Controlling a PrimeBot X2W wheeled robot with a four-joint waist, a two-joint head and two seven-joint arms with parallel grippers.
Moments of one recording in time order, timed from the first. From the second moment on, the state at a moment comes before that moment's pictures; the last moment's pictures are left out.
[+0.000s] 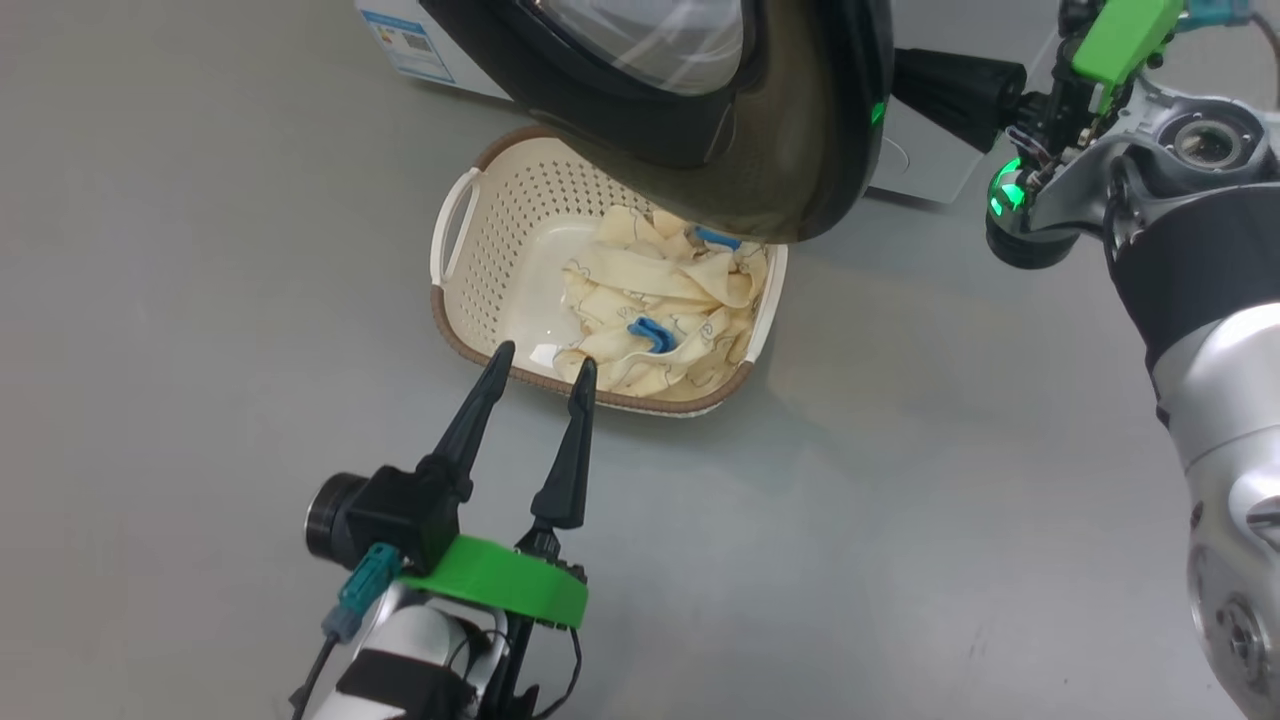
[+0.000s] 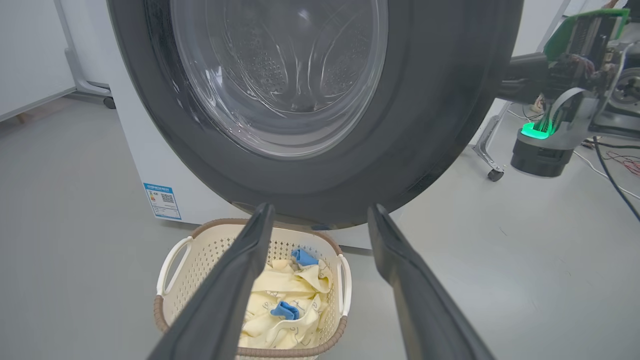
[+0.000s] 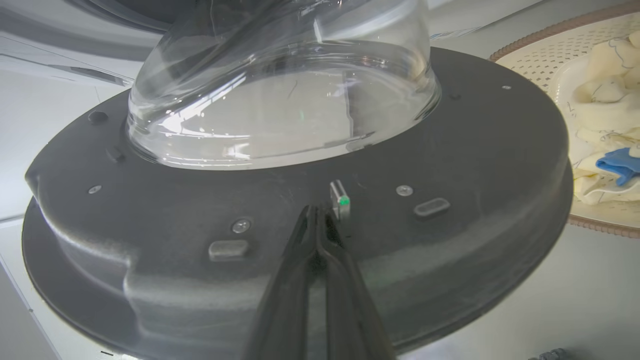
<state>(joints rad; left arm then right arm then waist) -0.32 0.04 -0.45 0.16 -0.29 0.02 -0.25 -1.12 -0.08 0.09 0.99 1.51 0.13 0.91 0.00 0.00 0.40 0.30</state>
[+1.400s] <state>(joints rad) -0.26 0.04 -0.45 0.19 -0.26 0.00 -0.25 -0.93 -0.08 0.63 0.79 1.87 0.13 0.80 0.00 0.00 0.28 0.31</state>
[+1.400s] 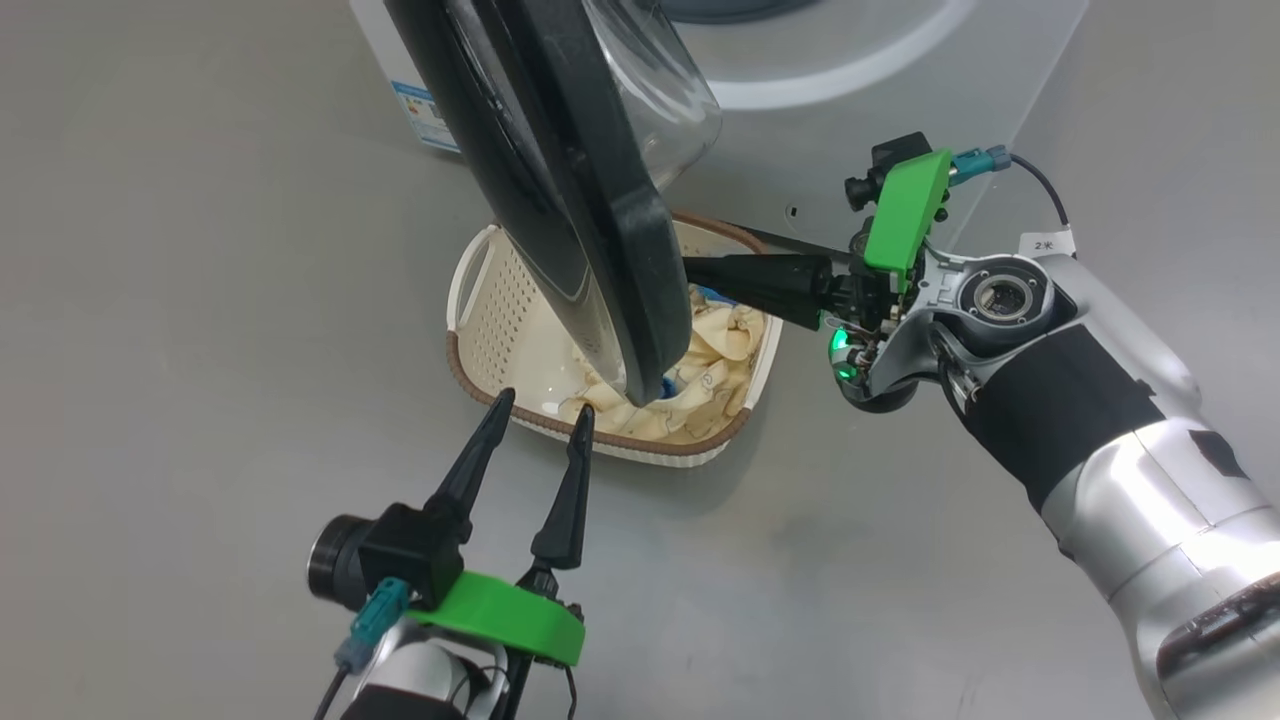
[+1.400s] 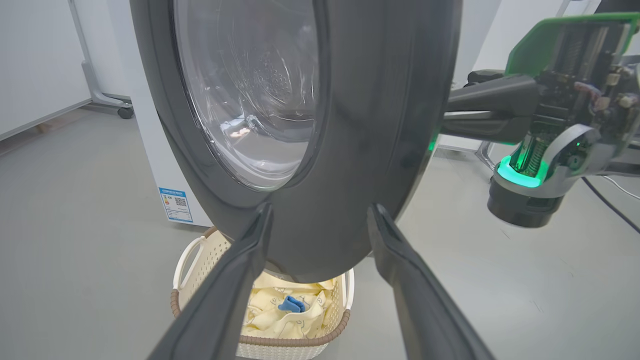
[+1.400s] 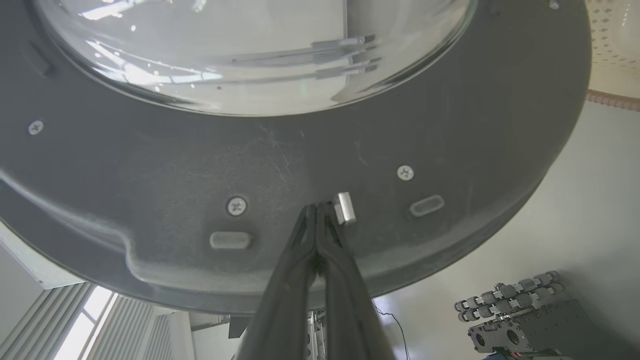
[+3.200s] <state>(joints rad) -0.01 0.04 -0.23 0.17 -0.21 -0.02 -0.25 0.00 -0.22 0.13 0.27 0.37 0.13 -0.25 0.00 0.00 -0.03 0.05</state>
